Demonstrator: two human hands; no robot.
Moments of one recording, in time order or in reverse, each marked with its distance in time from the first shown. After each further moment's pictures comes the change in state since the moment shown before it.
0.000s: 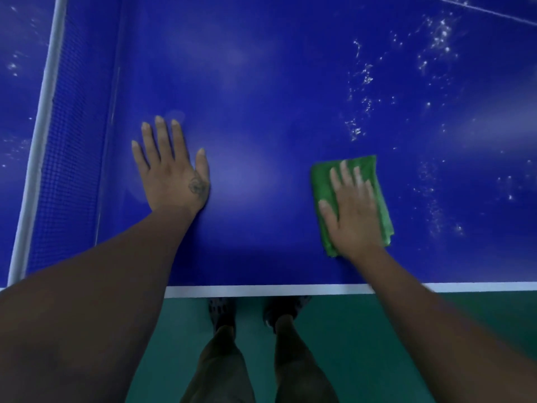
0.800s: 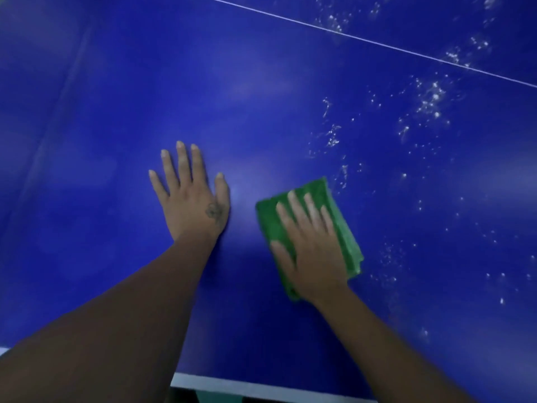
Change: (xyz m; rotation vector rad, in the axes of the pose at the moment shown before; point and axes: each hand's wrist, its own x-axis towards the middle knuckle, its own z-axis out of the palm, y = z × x) left_hand 0.044 0.193 0.020 -0.023 -0.002 -0.201; right_hand 0.097 0.079 -0.004 0.084 0.065 -0.359
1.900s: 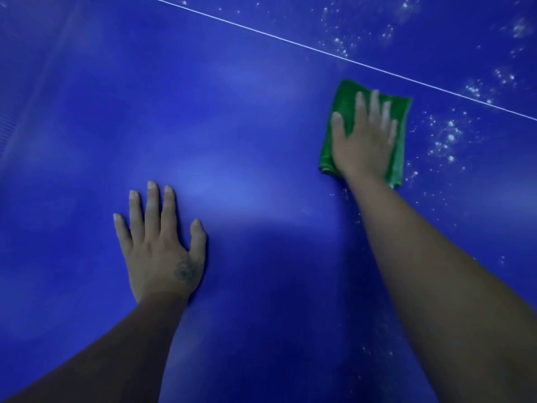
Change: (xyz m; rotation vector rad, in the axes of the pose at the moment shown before) left_hand 0.008 0.001 0.017 -0.088 0.205 -0.030; right_hand 0.269 0.138 -0.054 -0.011 0.030 0.513
